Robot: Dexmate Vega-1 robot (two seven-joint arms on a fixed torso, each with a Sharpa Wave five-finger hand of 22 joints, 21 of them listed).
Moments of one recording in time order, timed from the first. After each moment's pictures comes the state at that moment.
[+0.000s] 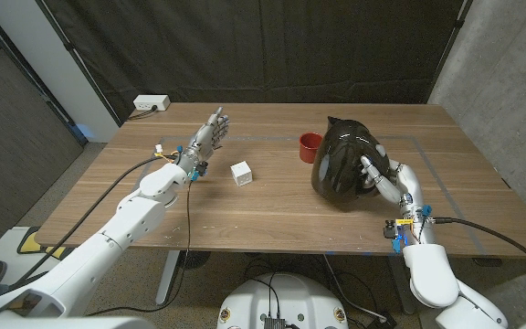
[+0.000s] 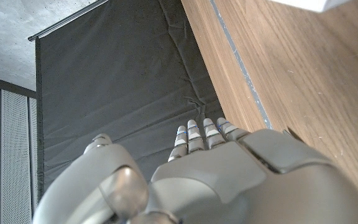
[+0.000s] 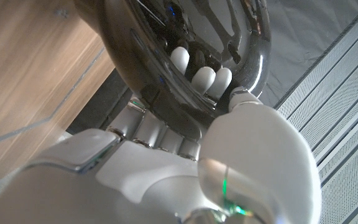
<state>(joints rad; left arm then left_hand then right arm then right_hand) 0.95 0.65 0.35 -1.60 -0.65 -0.14 -0.02 0.40 0.02 -0.01 0.10 0.34 0.06 0.03 0.20 0.19 0.09 -0.02 0.21 0.19 0.01 0.00 0.19 0.18 -0.05 -0.02 0.20 0.18 -1.64 -0.64 -0.13 -2.09 -0.02 0.29 -0.63 0.93 0.06 0.29 0.11 0.21 0.94 -0.14 0.82 0.63 1.03 -0.19 0.84 1.10 0.91 -0.12 0.72 1.02 0.64 -0.06 1.09 0.74</state>
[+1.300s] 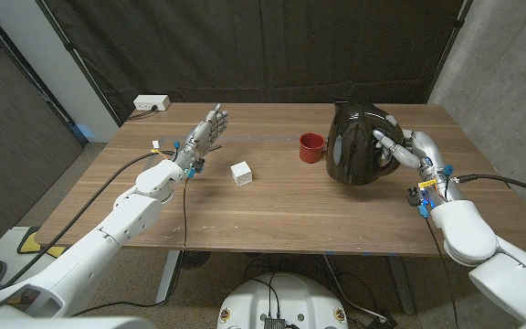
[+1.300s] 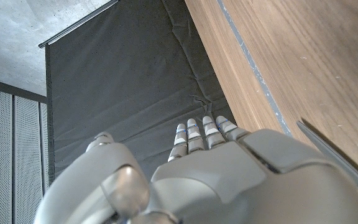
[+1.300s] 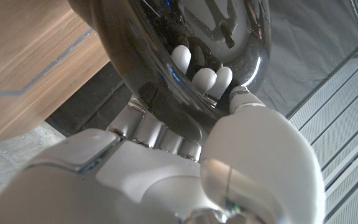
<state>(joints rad) 0.93 0.66 0.35 -1.56 -0.64 -0.17 -0.07 0.41 0.04 -0.01 0.10 0.34 0.08 0.05 0.20 0.19 0.11 0.01 0.21 0.19 0.04 0.02 0.19 0.18 -0.03 -0.03 0.20 0.18 -1.59 -0.76 0.07 -2.20 0.13 0.04 -0.39 0.90 0.05 0.36 0.07 0.19 0.96 -0.13 0.84 0.64 1.11 -0.18 0.83 1.17 0.98 -0.15 0.75 0.98 0.65 -0.06 1.20 0.69</state>
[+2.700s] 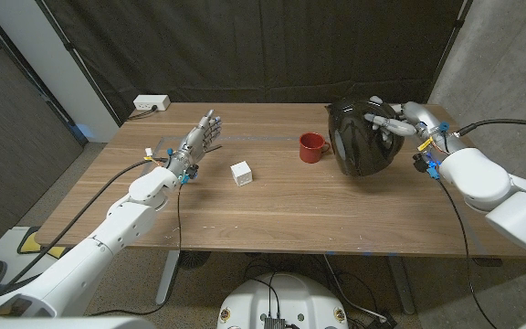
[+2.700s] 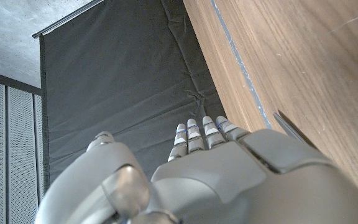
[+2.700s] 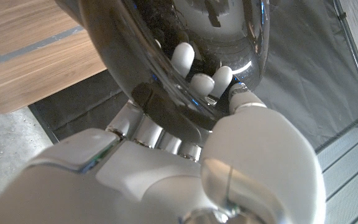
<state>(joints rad) 0.97 0.67 0.32 -1.55 -0.67 -0.20 -0.08 0.42 0.05 -0.02 0.10 0.33 0.08 0.05 0.20 0.19 0.11 0.01 0.21 0.19 0.04 0.01 0.19 0.18 -0.03 -0.03 0.20 0.18 -1.43 -0.97 0.13 -2.31 0.22 -0.34 -0.21 0.90 0.05 0.39 0.02 0.18 0.99 -0.11 0.87 0.67 1.16 -0.18 0.94 1.23 1.07 -0.18 0.80 0.94 0.72 -0.07 1.26 0.62</state>
